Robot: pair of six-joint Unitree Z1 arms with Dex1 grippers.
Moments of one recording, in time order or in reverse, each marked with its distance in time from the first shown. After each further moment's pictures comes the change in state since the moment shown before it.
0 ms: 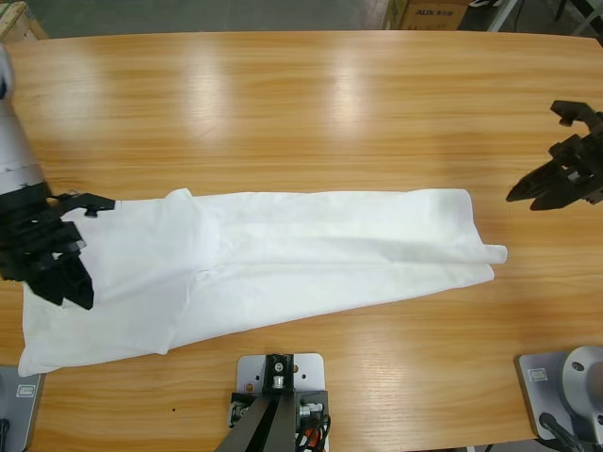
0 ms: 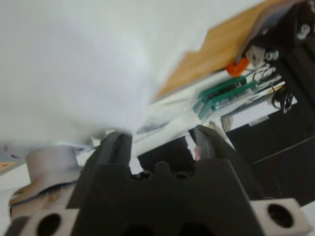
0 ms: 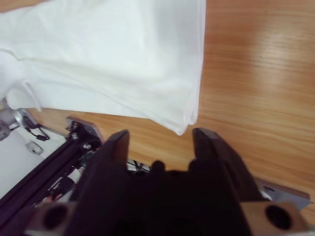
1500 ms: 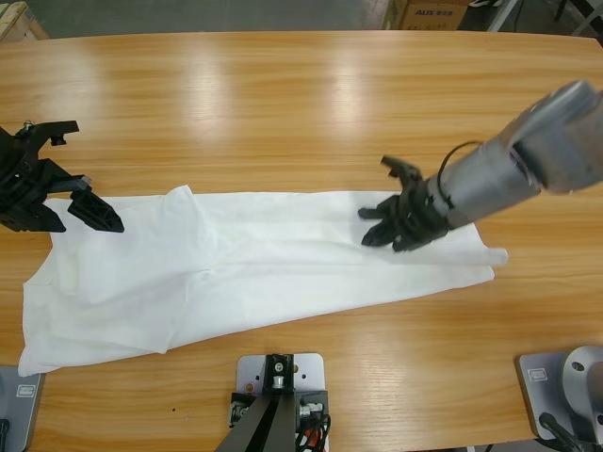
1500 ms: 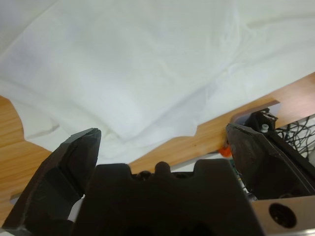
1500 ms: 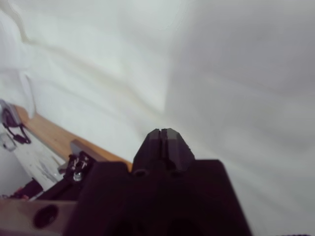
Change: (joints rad) arm 0 -0.021 -0.294 0.060 -0.369 0.181 -0.301; arm 1 0.689 0.110 0.340 -0.868 -0.025 0.535
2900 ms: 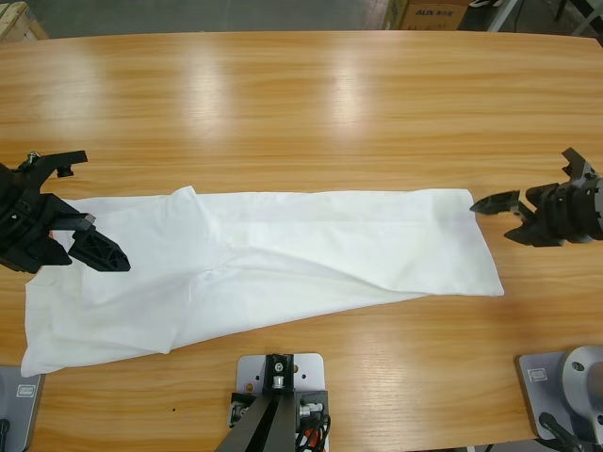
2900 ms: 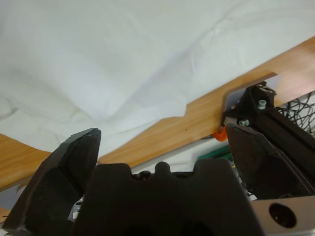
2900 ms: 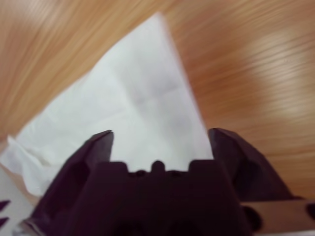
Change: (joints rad) arm 0 -0.112 -0.064 0.077 -0.026 -0.046 -0.062; arm 1 -0.499 -0.385 0.243 0.079 -0.179 0.239
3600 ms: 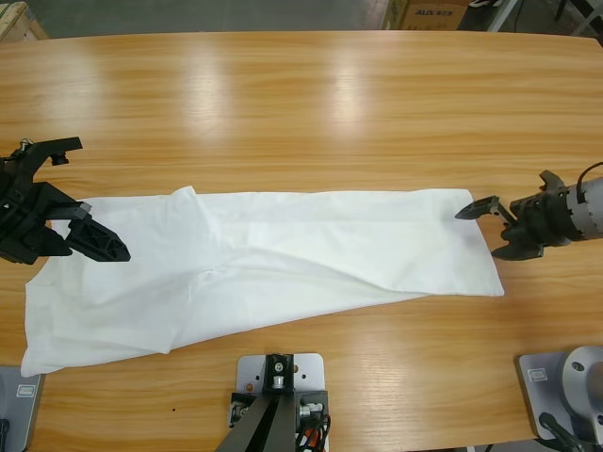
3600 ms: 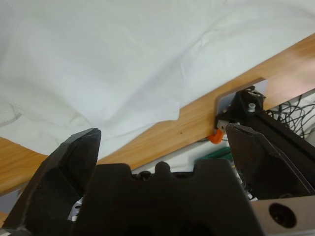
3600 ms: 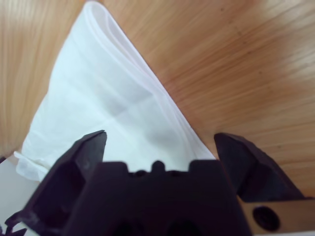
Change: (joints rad) arm 0 0.000 -0.020 -0.027 0.000 0.000 -0.006; arm 1 -0.074 0.167 0.015 -0.035 0.102 0.036
